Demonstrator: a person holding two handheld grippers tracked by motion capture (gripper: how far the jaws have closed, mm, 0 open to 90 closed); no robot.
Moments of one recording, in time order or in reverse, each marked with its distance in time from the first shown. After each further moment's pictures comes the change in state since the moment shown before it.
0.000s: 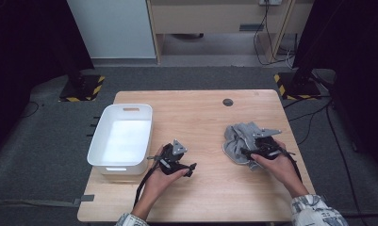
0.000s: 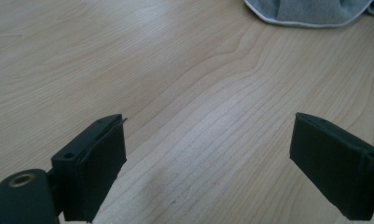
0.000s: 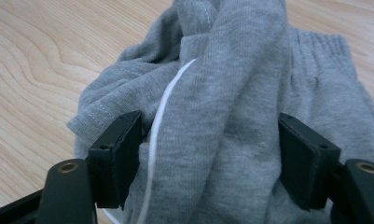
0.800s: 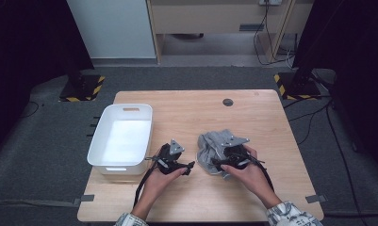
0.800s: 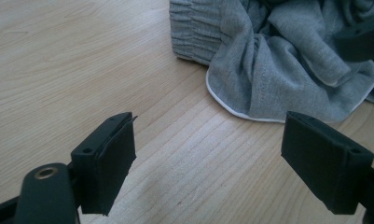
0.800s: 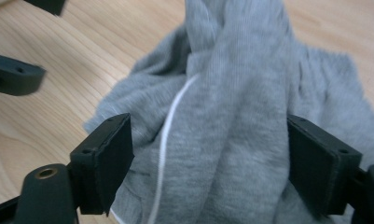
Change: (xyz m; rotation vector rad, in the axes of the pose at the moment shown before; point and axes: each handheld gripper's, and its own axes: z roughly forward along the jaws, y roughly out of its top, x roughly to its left) left arm 0.005 -0.005 0.001 -0.020 -0.007 -0.029; right arm 0.100 0.032 0.011 -0.020 0.081 -0.062
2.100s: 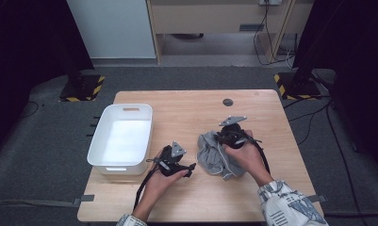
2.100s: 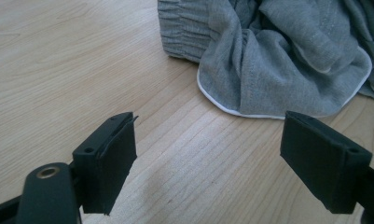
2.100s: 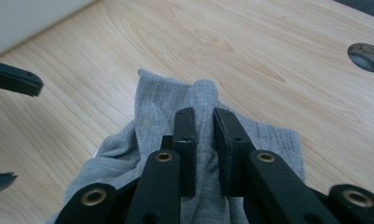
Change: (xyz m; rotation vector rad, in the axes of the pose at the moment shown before) left arm -0.007 -0.001 0.000 0.000 0.000 0.020; right arm -0.028 0.056 0.003 -0.012 -0.007 0.011
